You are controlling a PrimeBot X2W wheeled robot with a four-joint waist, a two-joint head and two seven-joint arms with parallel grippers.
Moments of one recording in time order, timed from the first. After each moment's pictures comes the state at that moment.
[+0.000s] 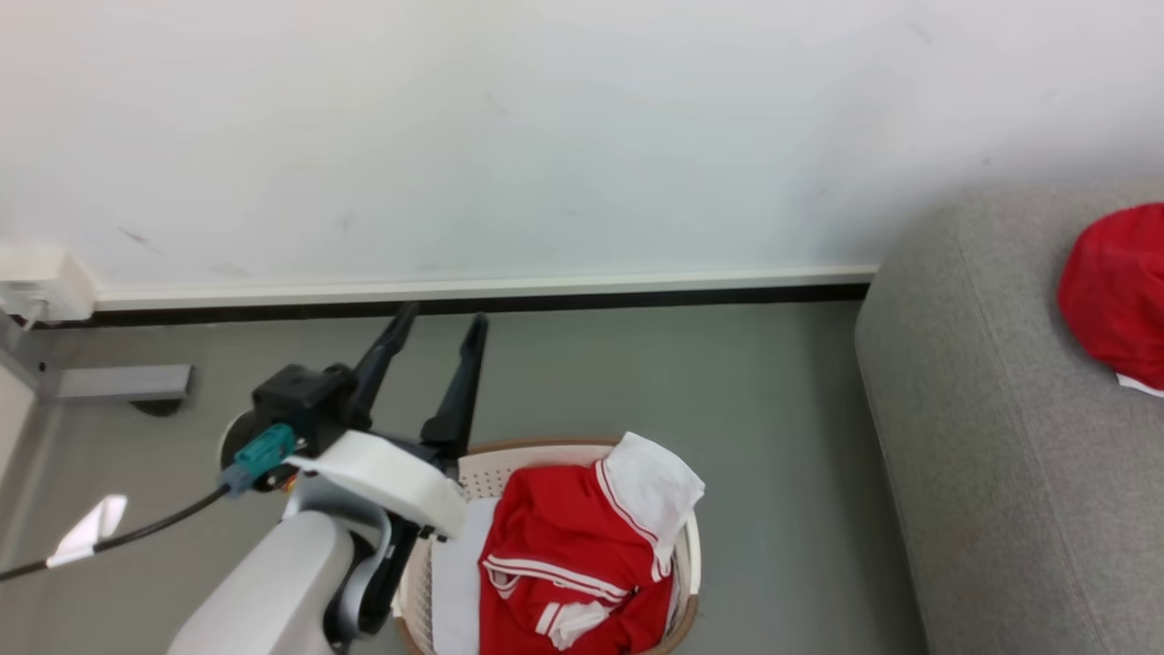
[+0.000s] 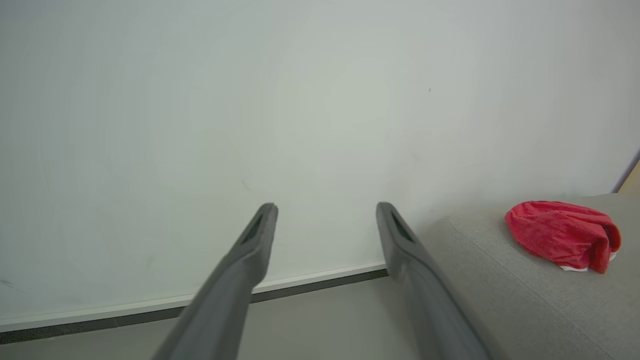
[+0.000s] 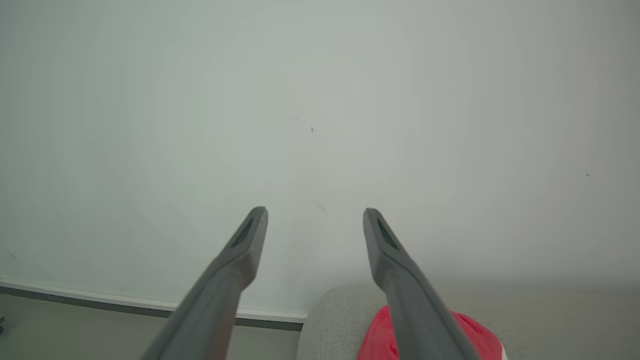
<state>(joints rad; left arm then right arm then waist) -0.52 0.35 -0.61 0.24 -0.62 0.13 -0.26 -0.72 -0.68 0.32 0.44 0.81 0.13 0.02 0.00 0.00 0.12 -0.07</state>
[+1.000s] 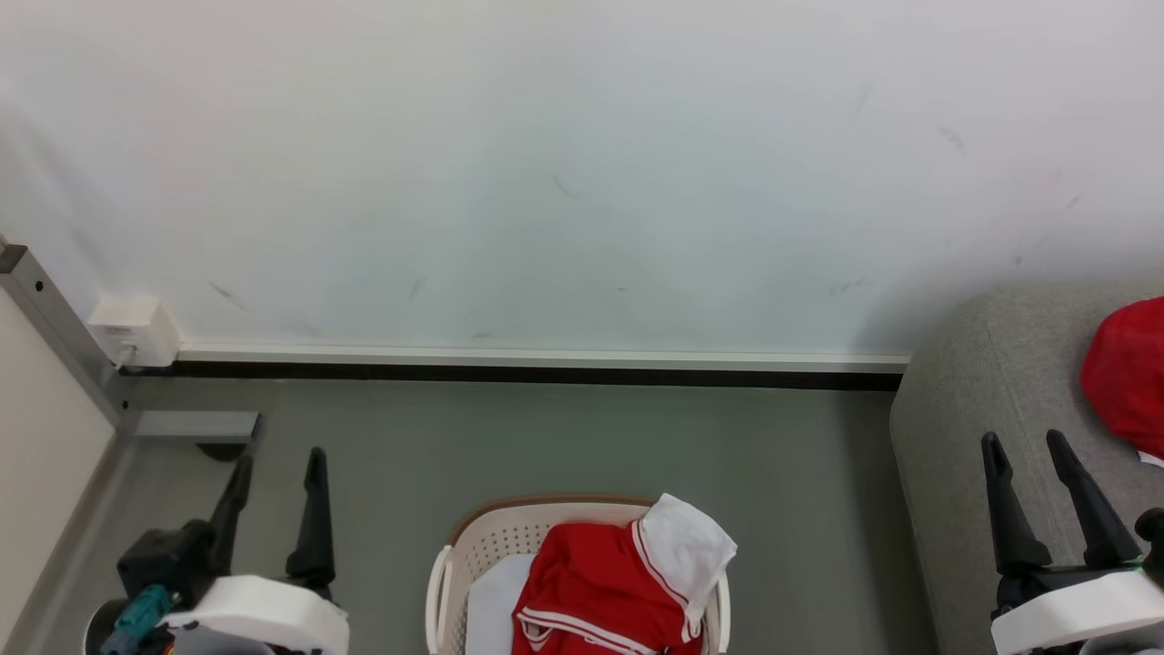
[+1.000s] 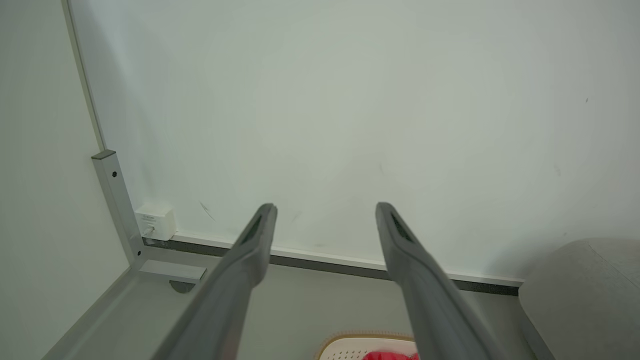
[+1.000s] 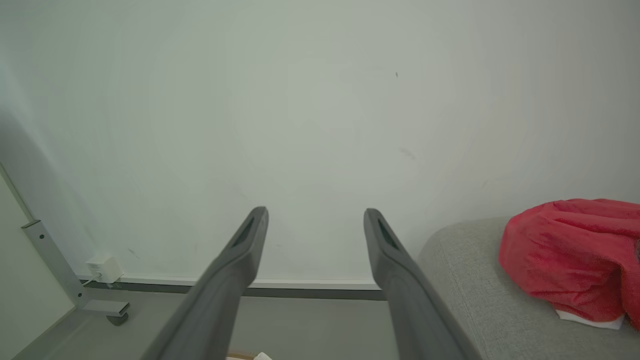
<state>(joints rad) -0.16 0.31 -0.24 0.22 -0.47 0.16 -0.26 -0.19 -0.27 0.15 0.32 0.55 0.13 -0.26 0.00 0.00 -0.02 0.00</state>
